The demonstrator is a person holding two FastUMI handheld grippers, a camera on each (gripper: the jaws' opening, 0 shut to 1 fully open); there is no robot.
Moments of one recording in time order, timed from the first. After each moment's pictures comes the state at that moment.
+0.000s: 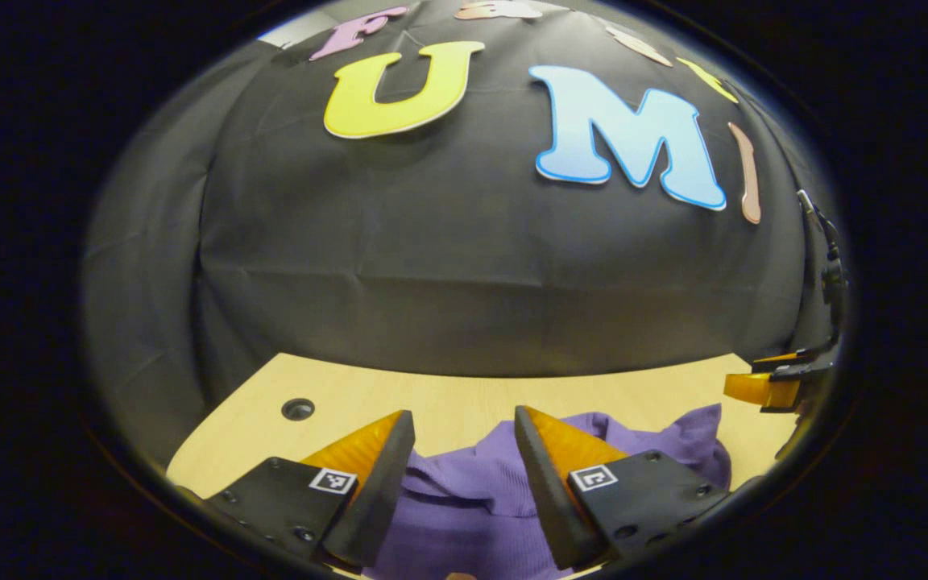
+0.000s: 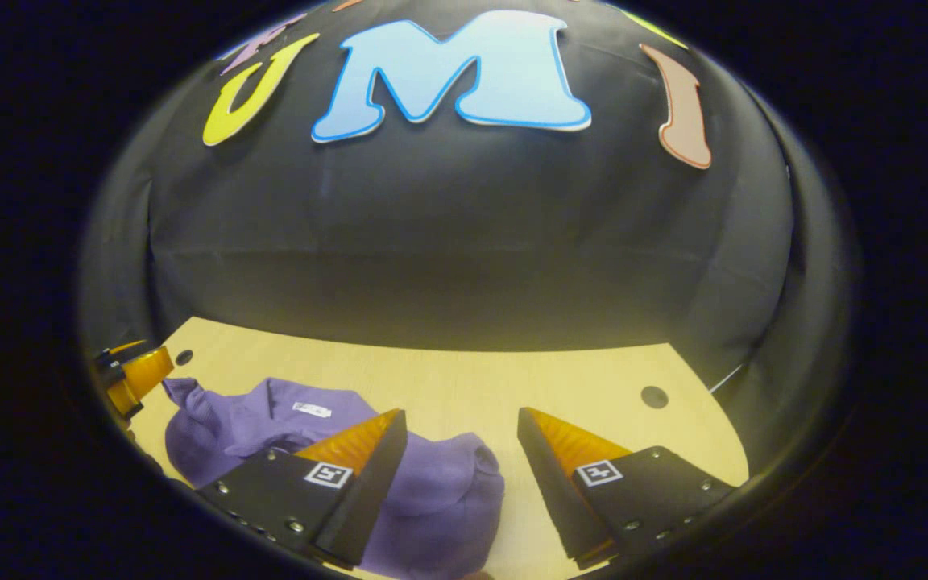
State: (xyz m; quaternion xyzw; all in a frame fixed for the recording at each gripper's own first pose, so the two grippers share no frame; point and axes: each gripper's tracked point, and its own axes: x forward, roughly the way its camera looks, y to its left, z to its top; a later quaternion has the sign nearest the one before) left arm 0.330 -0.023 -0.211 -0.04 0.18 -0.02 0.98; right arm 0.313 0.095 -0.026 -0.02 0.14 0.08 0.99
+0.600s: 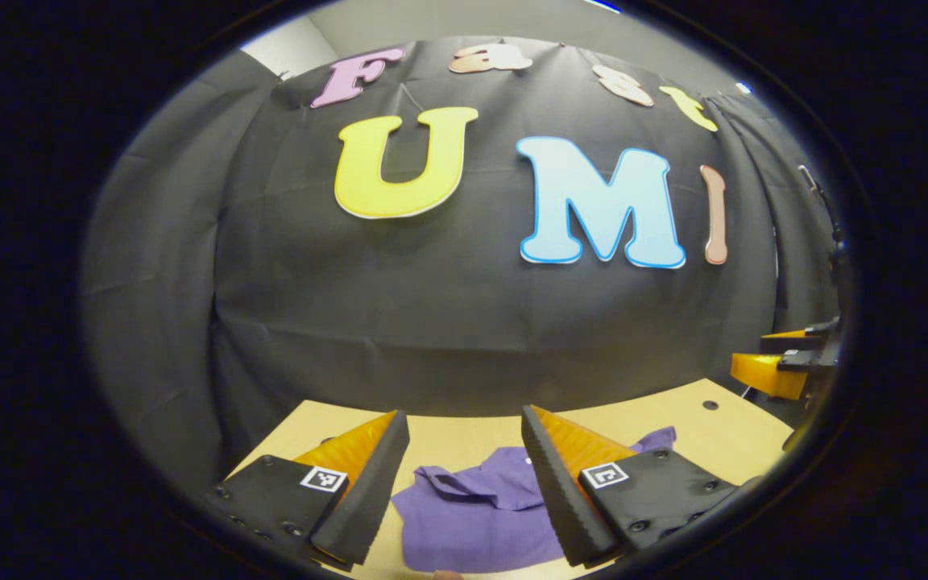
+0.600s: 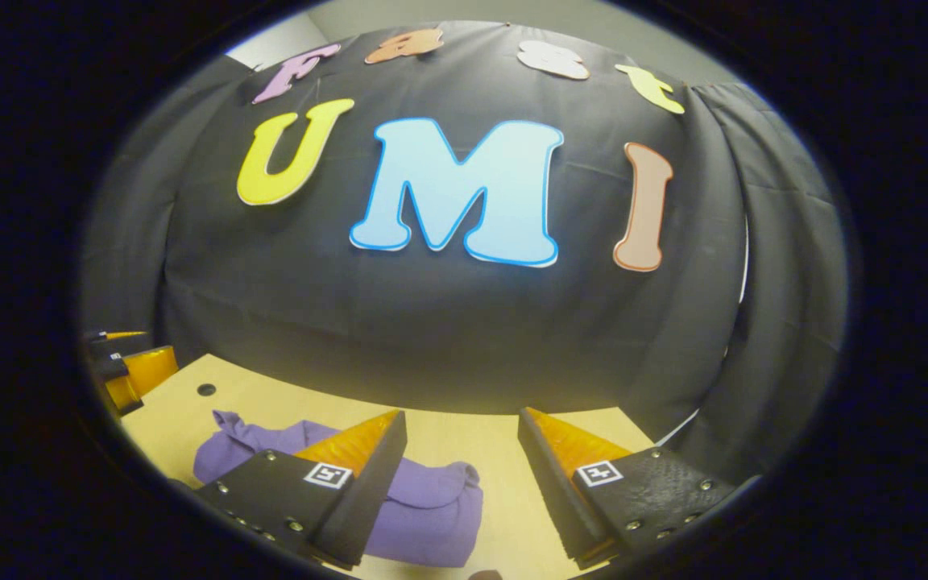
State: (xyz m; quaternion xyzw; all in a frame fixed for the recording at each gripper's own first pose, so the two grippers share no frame) left arm 0.241 -0.005 -0.097 -0.02 0.10 -0.04 0.99; right arm 0.195 0.092 0.073 -0.03 0.01 0.05 1.00
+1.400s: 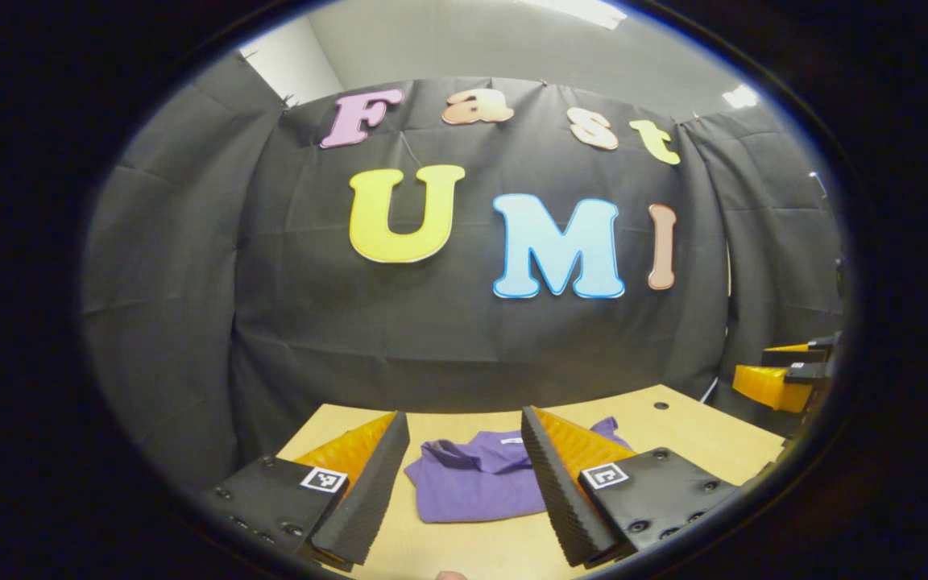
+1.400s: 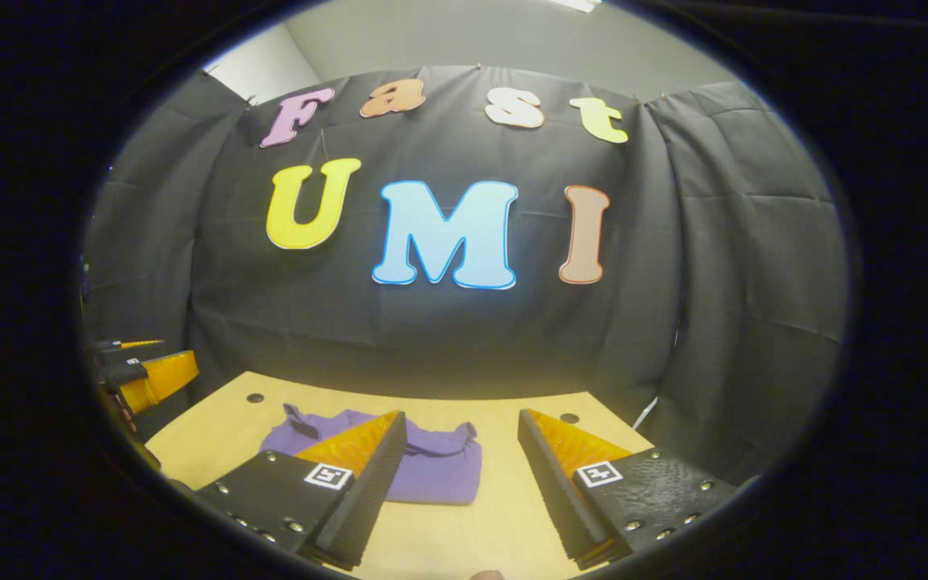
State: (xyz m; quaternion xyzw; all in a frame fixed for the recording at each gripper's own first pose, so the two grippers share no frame) left arm 0.064 0.005 -0.026 -0.02 0.06 -0.07 1.00; right arm 0.001 0.075 0.075 0.01 -0.02 0.04 1.00
